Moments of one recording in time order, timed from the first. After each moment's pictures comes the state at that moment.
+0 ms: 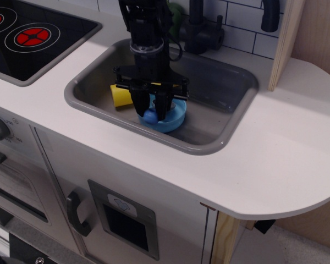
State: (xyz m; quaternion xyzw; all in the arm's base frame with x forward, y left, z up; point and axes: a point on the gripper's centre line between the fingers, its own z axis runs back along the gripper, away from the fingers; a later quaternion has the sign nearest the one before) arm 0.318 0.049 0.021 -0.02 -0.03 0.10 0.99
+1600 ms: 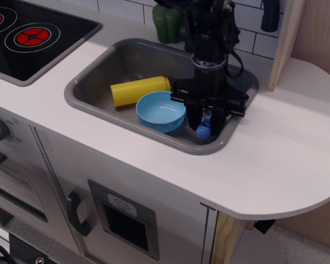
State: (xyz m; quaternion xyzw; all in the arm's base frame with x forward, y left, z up) arm 0.337 -0.033 0.002 -0.01 -0.01 0.05 1.00
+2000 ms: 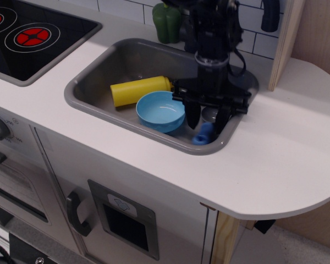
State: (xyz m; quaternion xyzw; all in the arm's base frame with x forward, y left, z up) arm 0.342 -0.030 0.008 -0.03 0.00 0.09 1.00
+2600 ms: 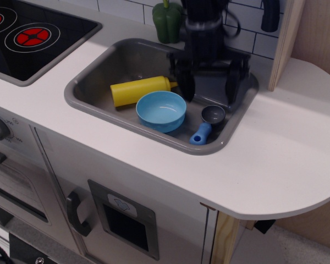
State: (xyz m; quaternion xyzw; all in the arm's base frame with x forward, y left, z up) arm 0.354 -0.019 0.057 -0.08 -0.04 0.12 0.99
